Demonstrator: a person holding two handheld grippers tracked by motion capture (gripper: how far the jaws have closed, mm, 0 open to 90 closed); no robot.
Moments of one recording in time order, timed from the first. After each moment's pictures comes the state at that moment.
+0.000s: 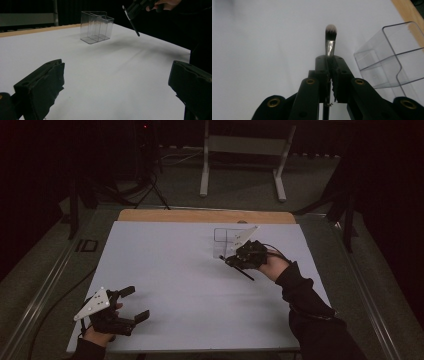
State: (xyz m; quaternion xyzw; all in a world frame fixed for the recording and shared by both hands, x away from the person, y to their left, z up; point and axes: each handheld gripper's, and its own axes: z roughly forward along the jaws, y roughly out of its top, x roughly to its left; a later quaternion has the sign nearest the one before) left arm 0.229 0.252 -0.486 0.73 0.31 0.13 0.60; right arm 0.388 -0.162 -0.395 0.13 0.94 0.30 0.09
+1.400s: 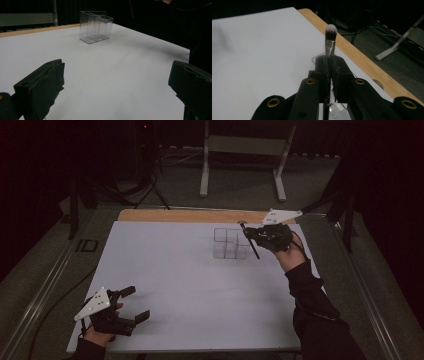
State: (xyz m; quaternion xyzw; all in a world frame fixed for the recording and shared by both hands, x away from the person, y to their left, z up) left arm 0.229 0.251 -0.486 0.73 0.30 0.13 0.60; right arm 0.396 -0.216 -0.350 0.25 0.84 0.44 0.21
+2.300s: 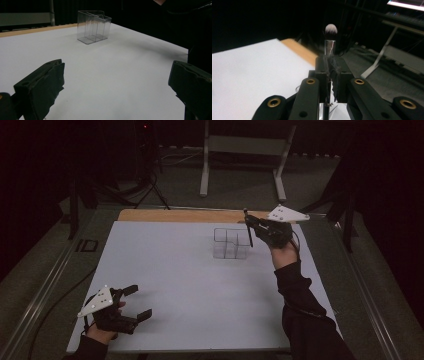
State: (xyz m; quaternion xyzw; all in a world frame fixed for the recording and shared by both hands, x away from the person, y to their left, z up) left arm 0.235 0.248 -0.487 0.73 0.30 0.13 0.60; right arm 0.400 -0.216 -0.350 0.28 0.76 0.52 0.28
